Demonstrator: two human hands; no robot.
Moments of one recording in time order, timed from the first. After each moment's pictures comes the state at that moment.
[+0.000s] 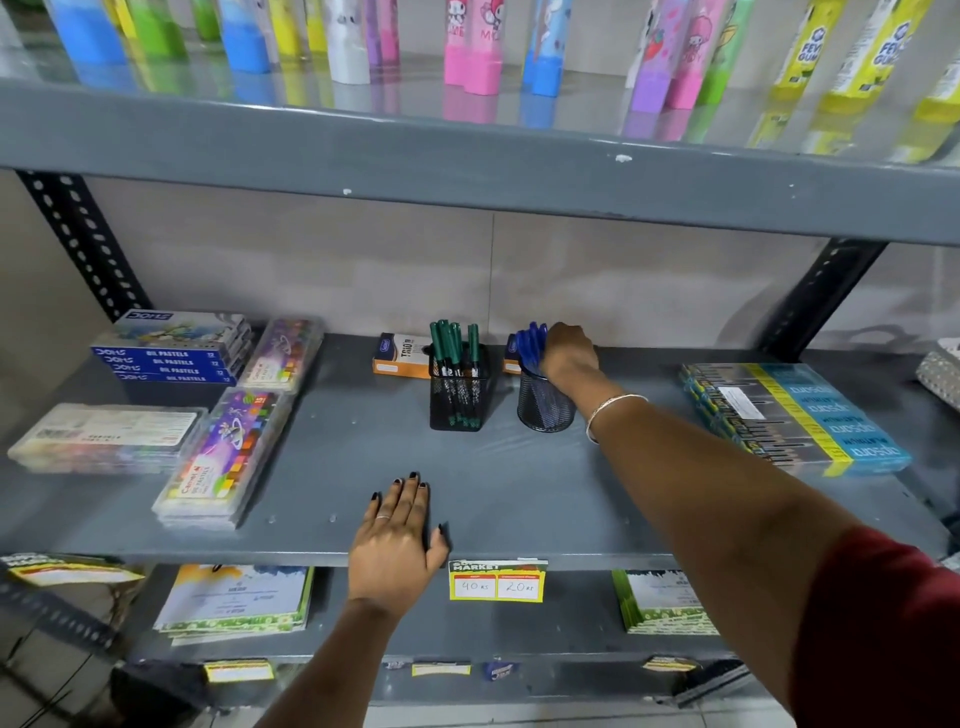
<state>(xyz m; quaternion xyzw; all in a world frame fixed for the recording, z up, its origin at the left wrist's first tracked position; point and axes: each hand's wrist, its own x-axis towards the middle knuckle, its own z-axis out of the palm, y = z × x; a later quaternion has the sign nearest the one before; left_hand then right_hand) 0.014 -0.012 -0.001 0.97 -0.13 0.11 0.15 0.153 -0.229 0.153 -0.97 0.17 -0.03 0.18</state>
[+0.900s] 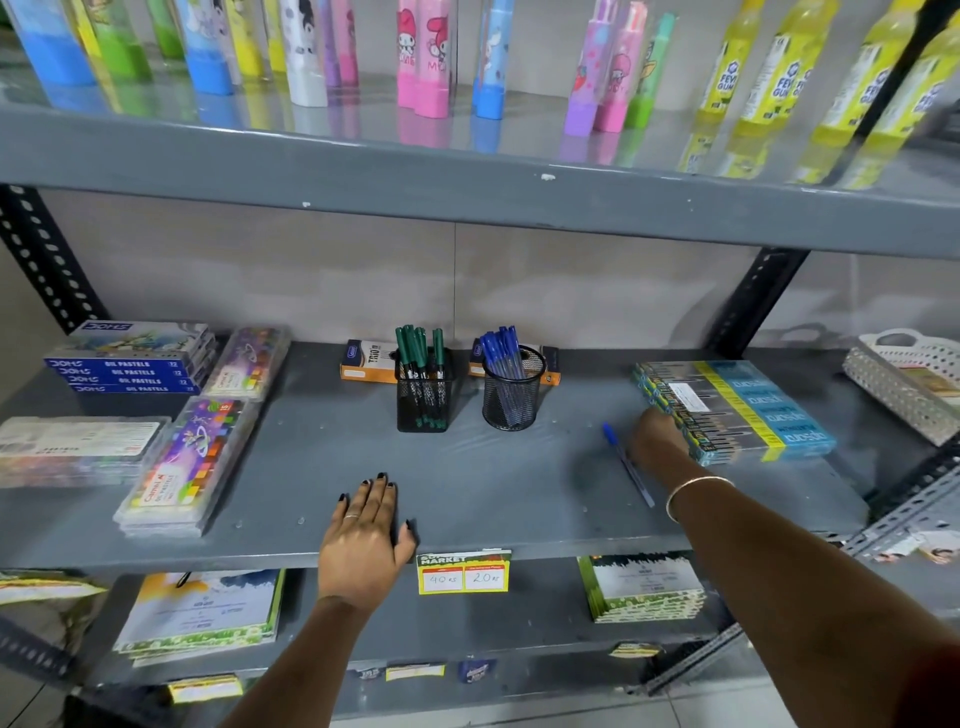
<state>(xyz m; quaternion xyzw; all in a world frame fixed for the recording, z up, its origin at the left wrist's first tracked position) 0.012 -0.013 0.002 0.98 -0.12 0.12 0.14 0.046 -0.353 0.105 -0.93 0.35 0.01 0.13</state>
